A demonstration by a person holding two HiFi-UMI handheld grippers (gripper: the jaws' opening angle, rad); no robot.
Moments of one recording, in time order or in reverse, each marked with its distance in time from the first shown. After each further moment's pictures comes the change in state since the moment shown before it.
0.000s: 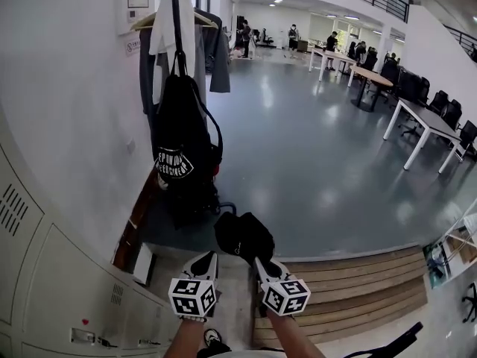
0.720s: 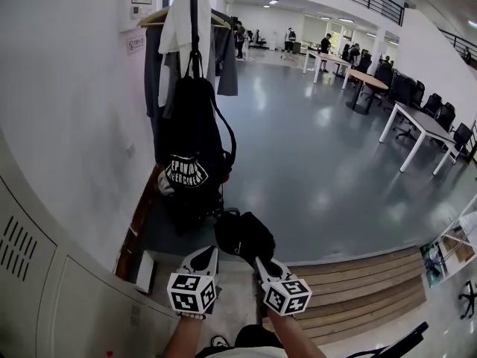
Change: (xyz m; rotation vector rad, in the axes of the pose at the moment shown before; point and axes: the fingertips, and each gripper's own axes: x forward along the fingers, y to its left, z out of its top) left arm 0.009 0.086 0.043 0.016 -0.014 -0.060; right arm 0.076 0.048 0.001 -0.019 -0.009 -0.036
